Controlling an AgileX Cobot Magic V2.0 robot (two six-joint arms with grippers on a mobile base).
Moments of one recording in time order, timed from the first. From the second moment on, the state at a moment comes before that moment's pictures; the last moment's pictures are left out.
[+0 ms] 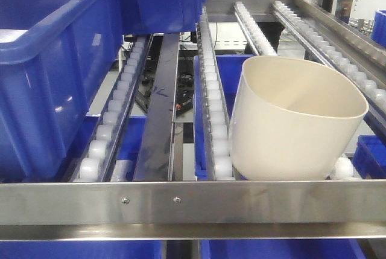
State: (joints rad) left arm -0.10 -0.01 0.01 -0.07 0.06 0.02; right arm 0.23 0.83 -0.74 0.03 0.37 0.12
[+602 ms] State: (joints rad) left arm -0.10 -0.01 0.01 -0.07 0.06 0.02; right arm 0.23 0.57 -0.62 0.03 0.30 0.12
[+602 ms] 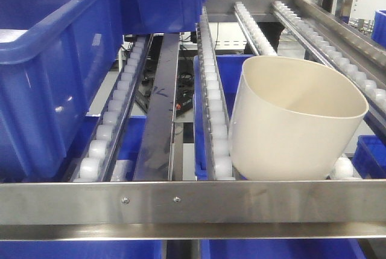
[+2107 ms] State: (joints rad) left arm -0.10 -0.01 0.01 -0.07 0.06 0.02; right arm 0.07 -0.01 0.03 0.04 0.13 0.12
